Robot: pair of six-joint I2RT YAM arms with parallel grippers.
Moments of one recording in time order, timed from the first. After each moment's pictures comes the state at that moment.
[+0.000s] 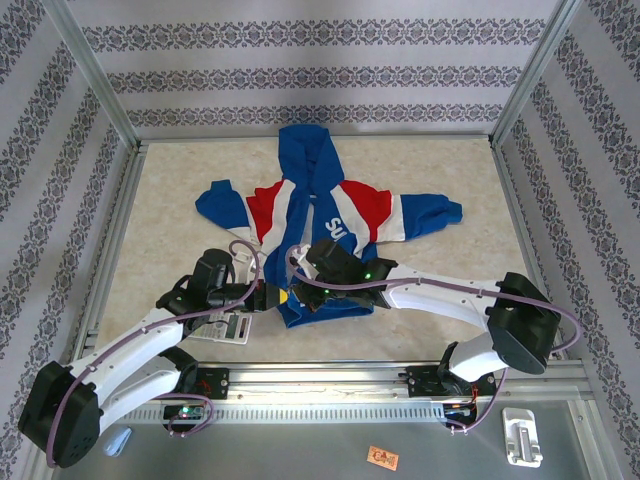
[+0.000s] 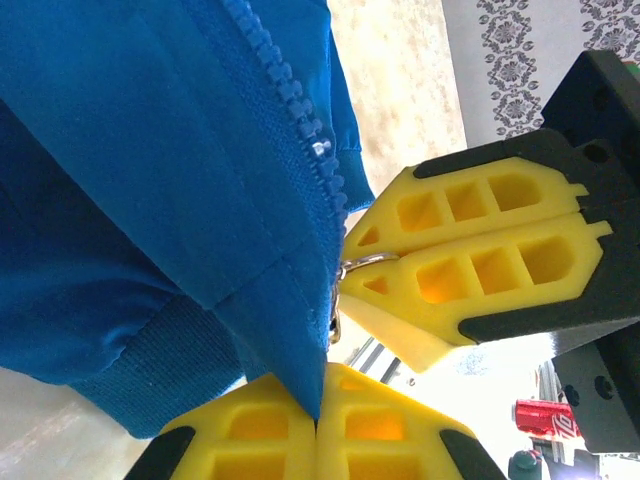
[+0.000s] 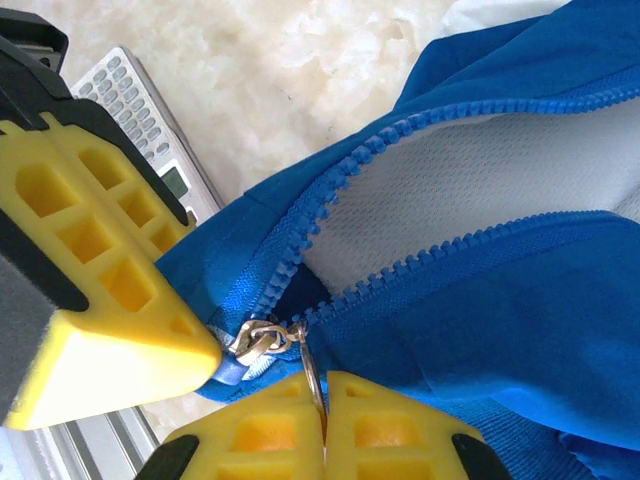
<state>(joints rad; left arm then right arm) -0.49 0.90 0.38 -0.14 0.68 -0.71 1.00 1.46 0.93 -0.31 -0.15 0.34</state>
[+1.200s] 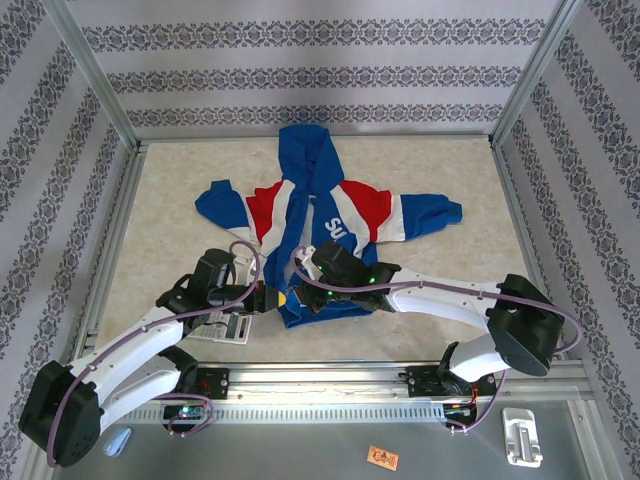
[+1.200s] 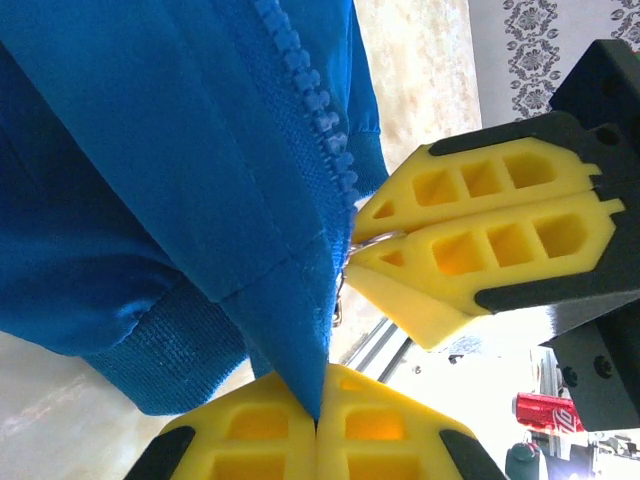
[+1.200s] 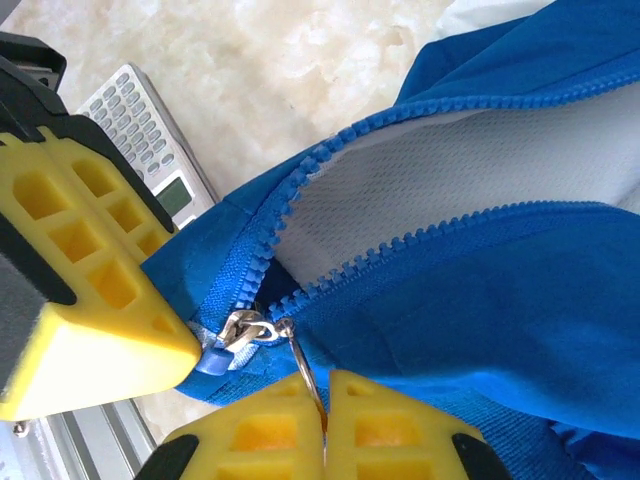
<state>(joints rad) -0.49 0.91 0.40 -0.21 0.69 -0.70 0.99 1.43 0.85 -0.21 -0.17 0.37</state>
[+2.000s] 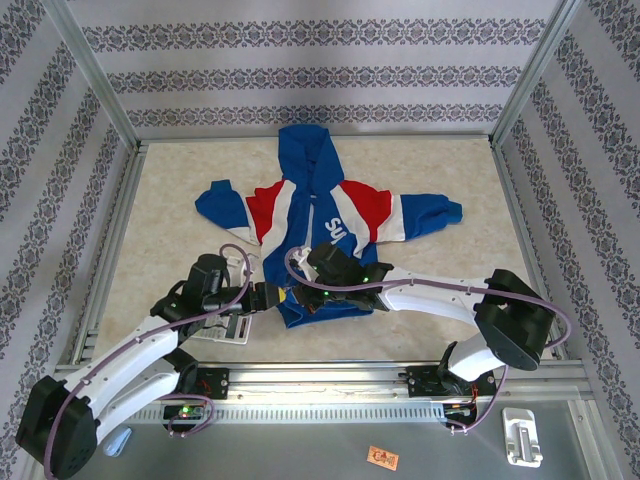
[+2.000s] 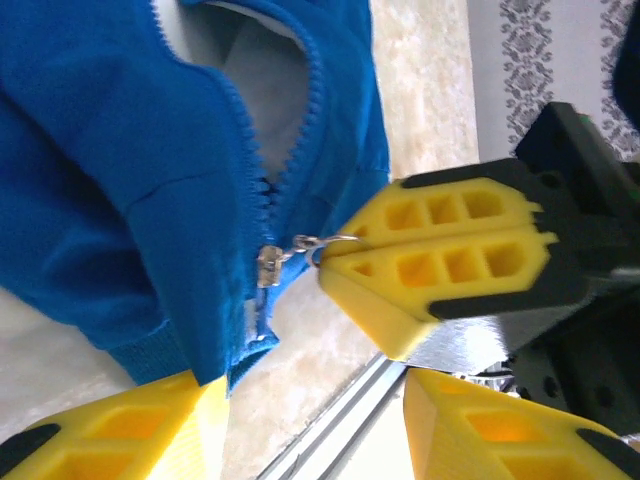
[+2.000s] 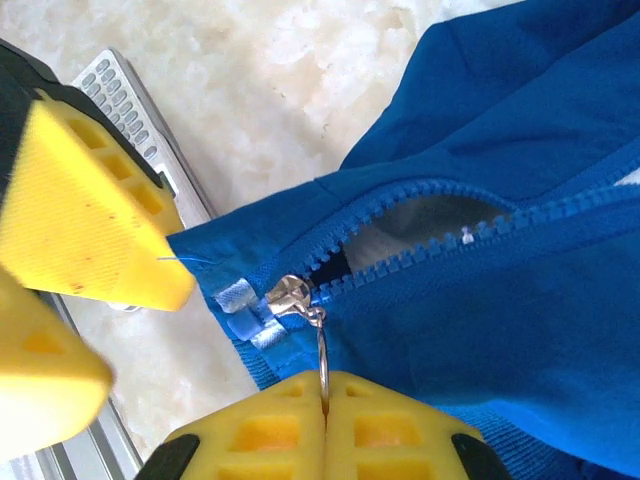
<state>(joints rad) -0.47 0.82 0.34 -0.17 0.61 -0.82 1.00 1.50 0.86 -0.18 -0.18 0.37</state>
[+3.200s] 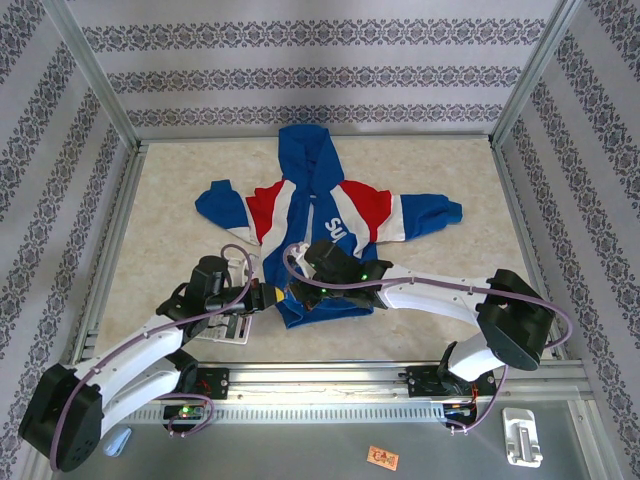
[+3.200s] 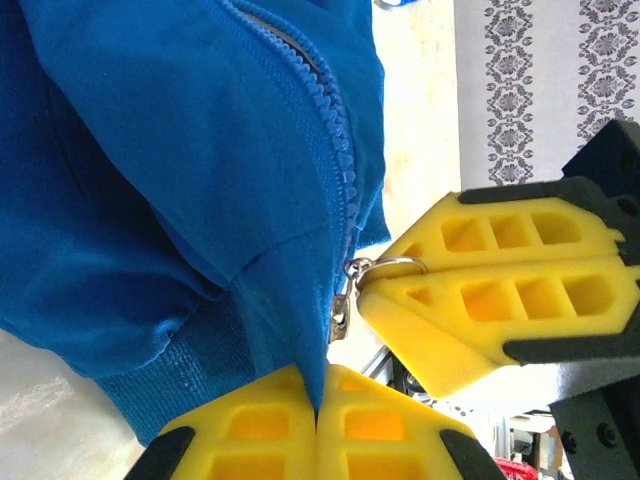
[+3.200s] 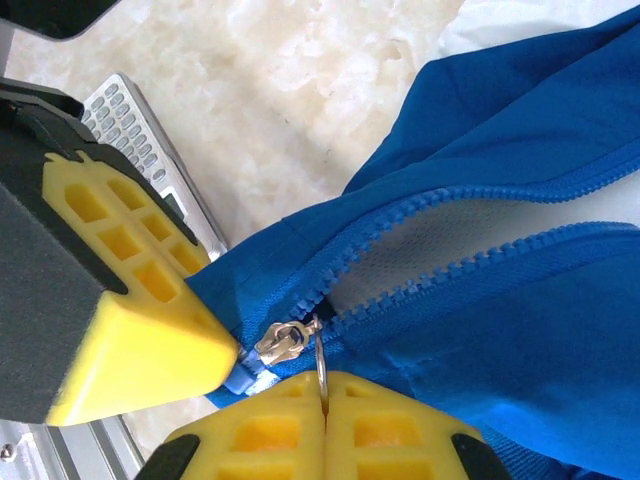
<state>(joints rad) -0.46 0.87 0.29 -0.01 0.64 -0.90 1.00 1.50 0.91 -0.22 -0.16 0.37</state>
